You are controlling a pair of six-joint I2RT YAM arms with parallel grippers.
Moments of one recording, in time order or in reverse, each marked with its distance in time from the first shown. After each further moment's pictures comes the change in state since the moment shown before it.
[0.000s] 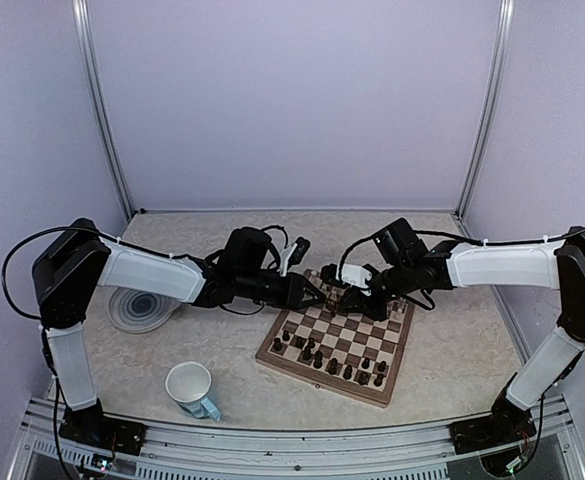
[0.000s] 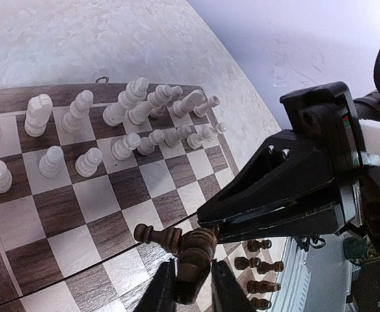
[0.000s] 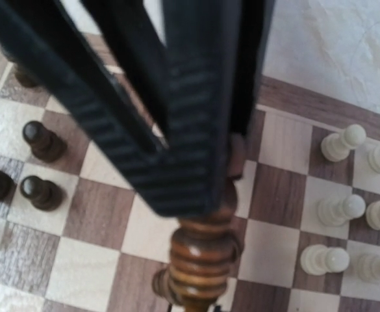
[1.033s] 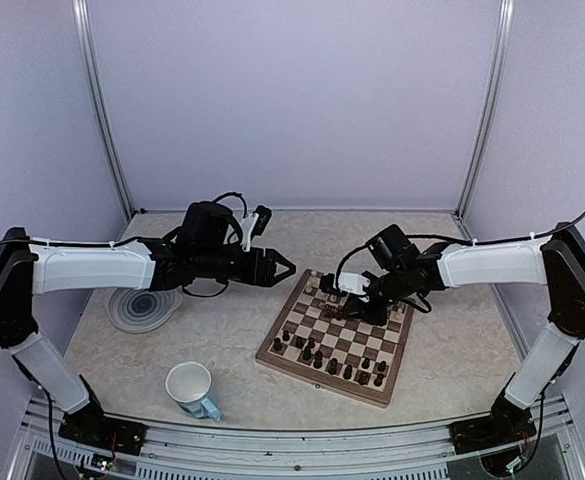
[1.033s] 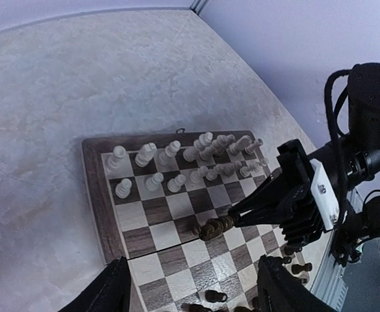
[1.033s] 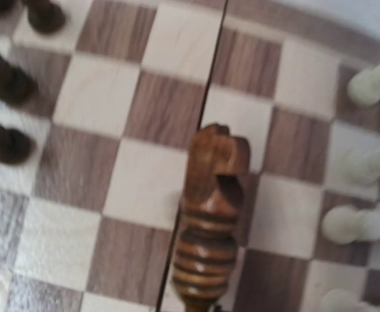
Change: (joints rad) left arm 0.070 -0.311 -0.073 -0.230 -0.239 0.158; right arm 0.001 0.072 0.019 -0.055 0.067 -0.025
